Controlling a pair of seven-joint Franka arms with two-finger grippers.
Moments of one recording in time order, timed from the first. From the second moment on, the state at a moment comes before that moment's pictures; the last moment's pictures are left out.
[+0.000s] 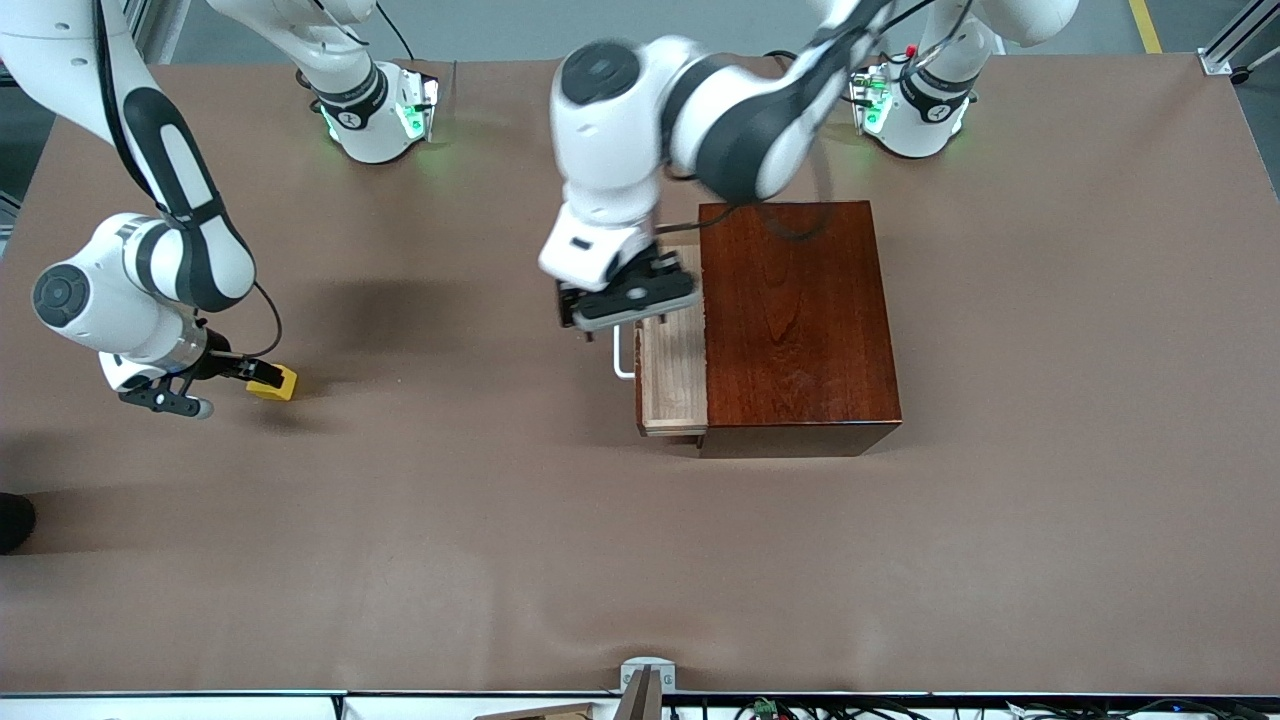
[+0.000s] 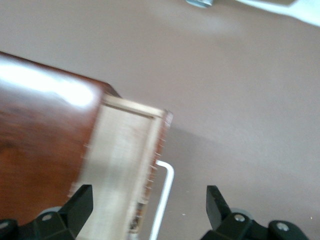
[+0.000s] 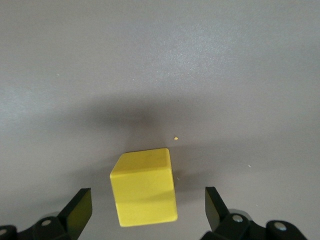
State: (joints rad) left arm -0.93 0.56 0.20 -1.12 0.04 1.81 -1.07; right arm -0.08 0.35 -0.13 -2.21 0.08 2.51 -0.05
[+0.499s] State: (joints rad) left arm -0.69 0.35 0.20 -1.13 0.04 1.52 -0.72; right arm -0.08 0.39 -0.13 -2.23 0.08 2.57 -0.05
